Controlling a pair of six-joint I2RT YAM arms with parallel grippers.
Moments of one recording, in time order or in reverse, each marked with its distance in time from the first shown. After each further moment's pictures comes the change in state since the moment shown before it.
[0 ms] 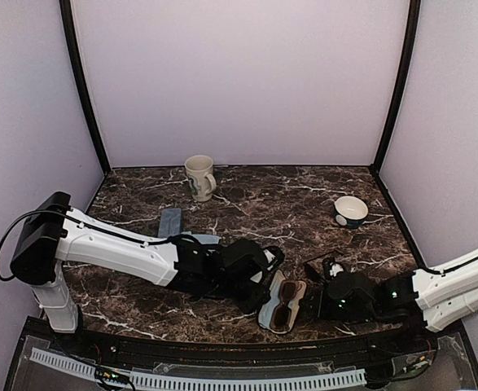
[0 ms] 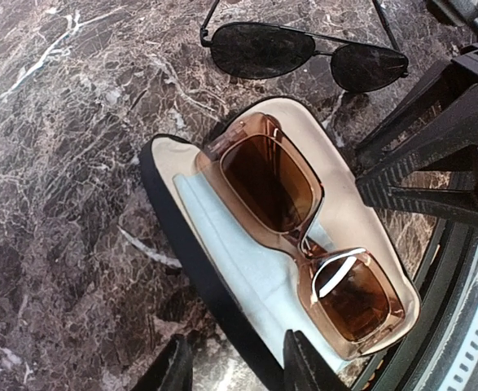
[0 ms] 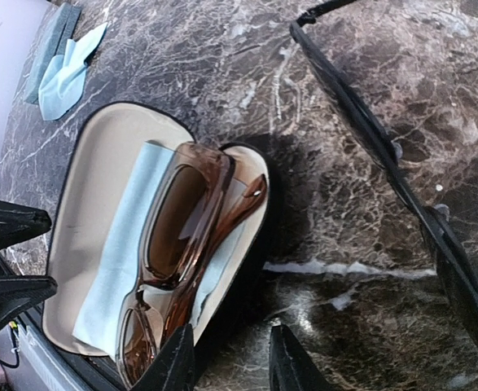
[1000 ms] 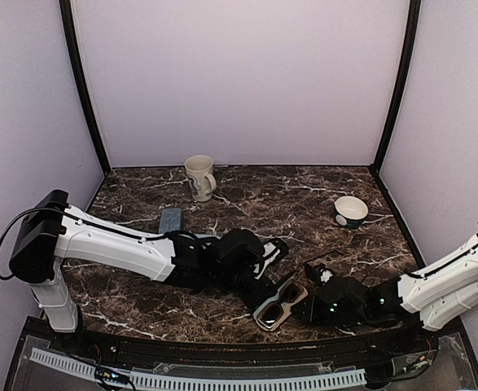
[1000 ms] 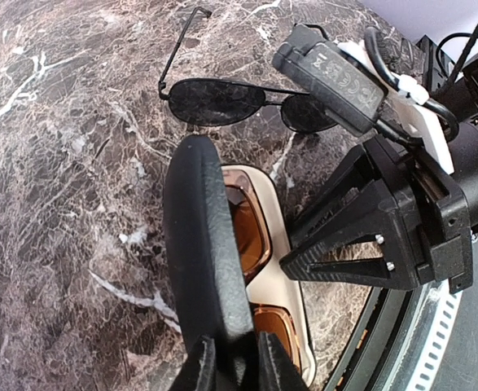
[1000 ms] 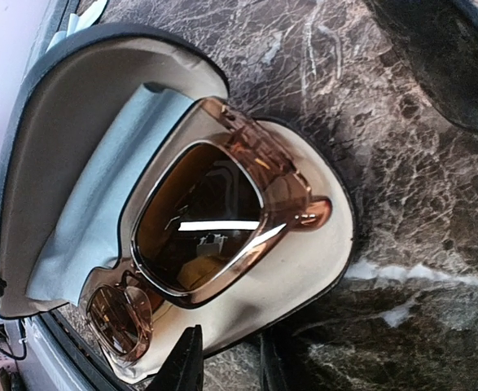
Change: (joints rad) left arm 0.026 -0.013 -0.021 0.124 0.149 0.003; right arm -0.010 0.168 -0.046 0.246 -0.080 0.011
